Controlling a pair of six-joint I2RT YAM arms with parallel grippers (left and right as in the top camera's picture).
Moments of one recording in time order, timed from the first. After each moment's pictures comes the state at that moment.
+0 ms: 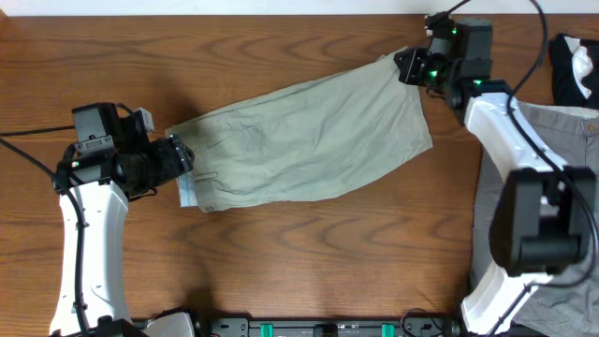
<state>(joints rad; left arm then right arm) 0.26 1.35 1.06 -0.87 0.33 -0.19 0.06 1.96 1.41 -0.10 -0.44 0.32</state>
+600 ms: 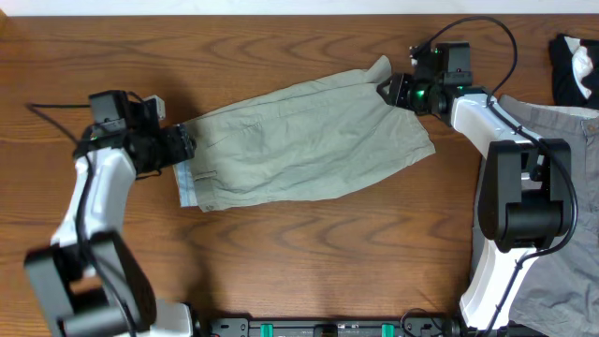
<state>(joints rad) 0.26 1.66 1.06 -0.57 0.36 -0.06 0.06 2.11 1.41 -0.23 -0.51 0.34</state>
